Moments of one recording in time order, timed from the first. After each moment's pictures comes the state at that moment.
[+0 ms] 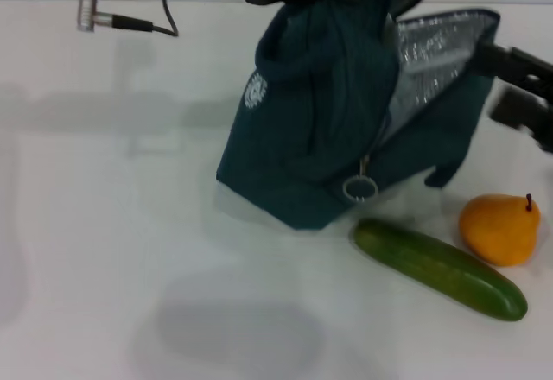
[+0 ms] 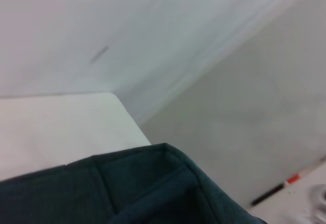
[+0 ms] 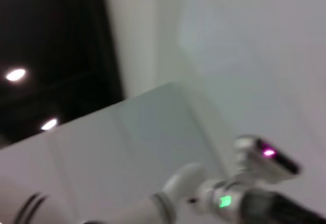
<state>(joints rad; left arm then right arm) -0.86 -2.00 0.82 0.86 1.91 1.68 -2.50 0.47 1.97 -1.07 -0.49 -1.19 -1.95 1.41</state>
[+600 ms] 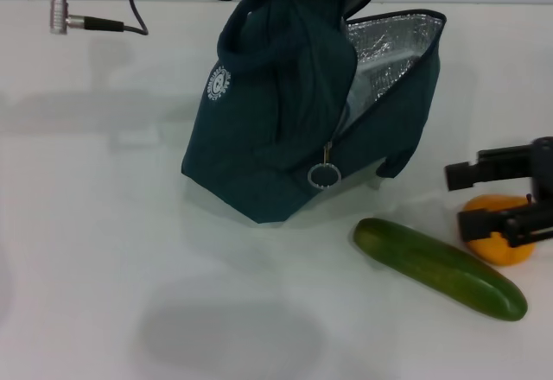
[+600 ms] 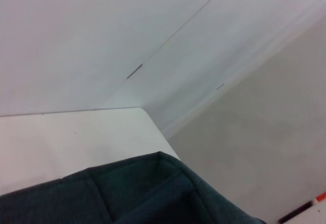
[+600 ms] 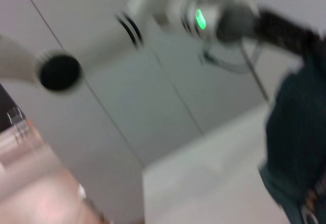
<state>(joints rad) -0.82 -1.98 0.82 0.86 1.91 1.64 -2.47 0.51 1.92 -1.06 -0.95 -1.68 -1.90 1.87</state>
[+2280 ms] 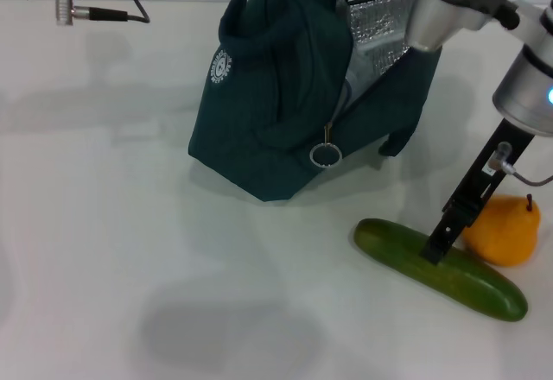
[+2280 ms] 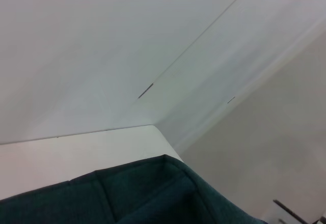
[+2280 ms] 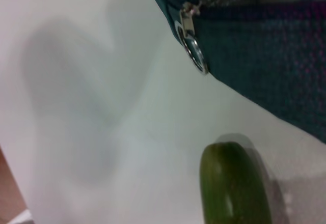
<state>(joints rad) -0.82 -1.98 0.82 0.86 1.91 1.58 -2.43 1.10 2.03 -1.31 -0.77 -2.51 -1.76 2.48</state>
